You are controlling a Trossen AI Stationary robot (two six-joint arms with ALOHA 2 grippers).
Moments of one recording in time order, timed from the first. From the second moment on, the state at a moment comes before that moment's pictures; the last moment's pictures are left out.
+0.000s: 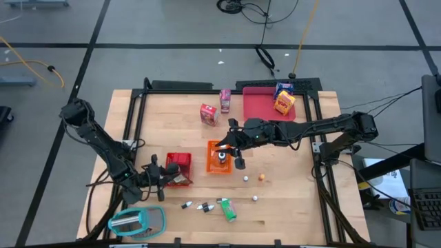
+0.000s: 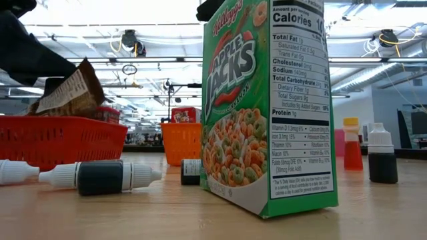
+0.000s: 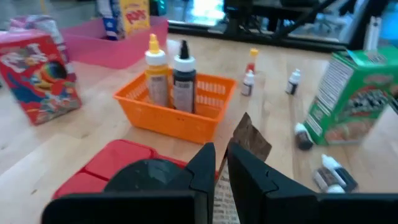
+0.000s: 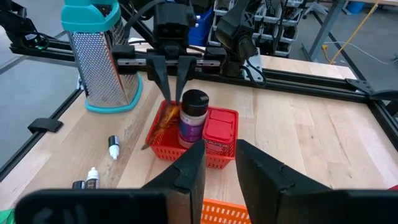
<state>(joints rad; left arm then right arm) -0.92 1.19 0.34 0.21 -1.07 -0.68 0.03 1.54 1.17 0.00 -0.11 -0.10</state>
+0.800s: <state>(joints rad) -0.77 1.19 0.34 0.38 -0.80 -0.44 0.03 1.54 1.17 -0.01 -0.11 -0.10</state>
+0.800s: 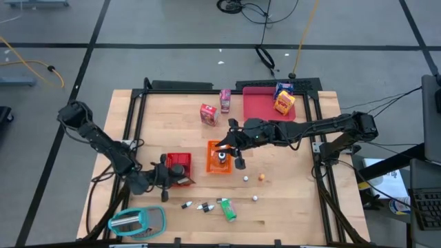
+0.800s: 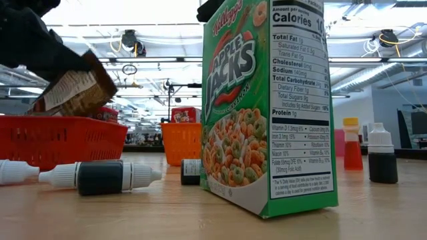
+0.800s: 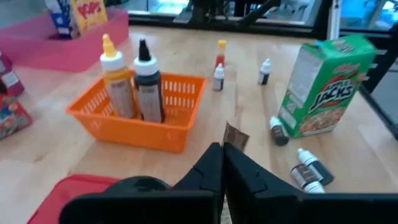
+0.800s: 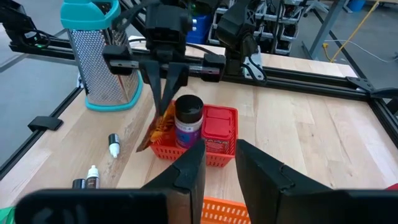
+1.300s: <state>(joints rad) -0.96 1.19 0.34 0.39 -1.11 -0.45 0.03 1.54 1.17 -0.05 -0.11 -0.10</state>
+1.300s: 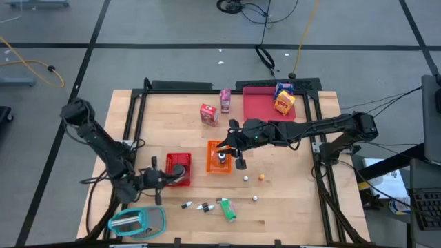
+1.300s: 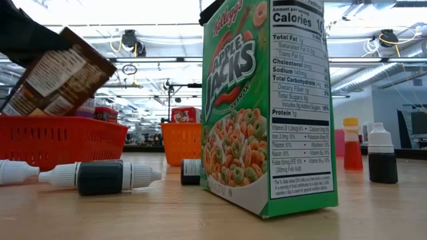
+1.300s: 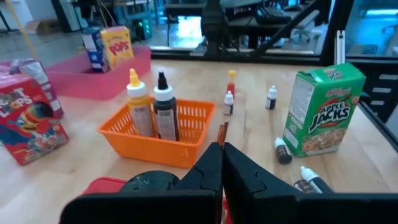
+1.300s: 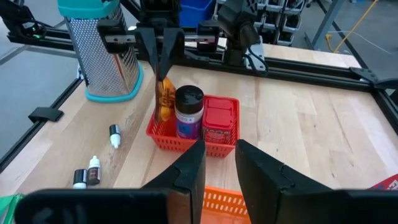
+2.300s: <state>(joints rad) -0.97 1.19 0.34 0.72 -1.18 -0.16 0.03 1.54 1.17 -0.07 -0.11 -0.09</state>
